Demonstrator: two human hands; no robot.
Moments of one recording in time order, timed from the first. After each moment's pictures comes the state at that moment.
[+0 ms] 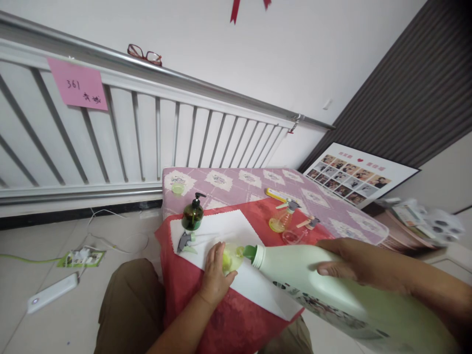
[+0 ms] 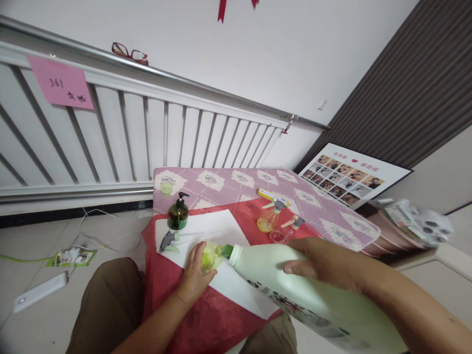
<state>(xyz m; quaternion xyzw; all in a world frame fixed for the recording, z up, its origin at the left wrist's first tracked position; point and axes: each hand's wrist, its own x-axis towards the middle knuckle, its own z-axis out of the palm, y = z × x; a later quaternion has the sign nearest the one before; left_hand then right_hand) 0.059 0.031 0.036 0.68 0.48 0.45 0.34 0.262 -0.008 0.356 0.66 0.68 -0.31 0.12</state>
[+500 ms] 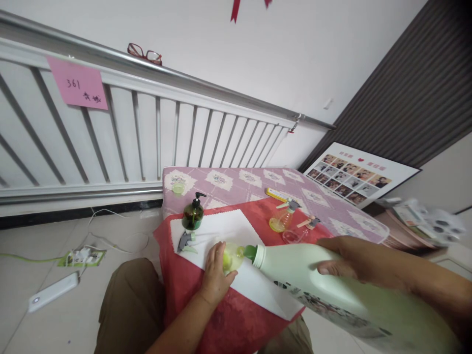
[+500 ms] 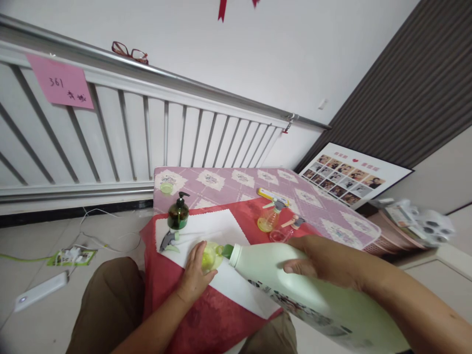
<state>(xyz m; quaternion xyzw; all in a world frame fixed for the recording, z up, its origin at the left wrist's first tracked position) 0.060 0.032 0.034 0.68 0.48 0.45 0.34 0.260 -0.005 0.360 0.65 0.68 -0.30 0.14</state>
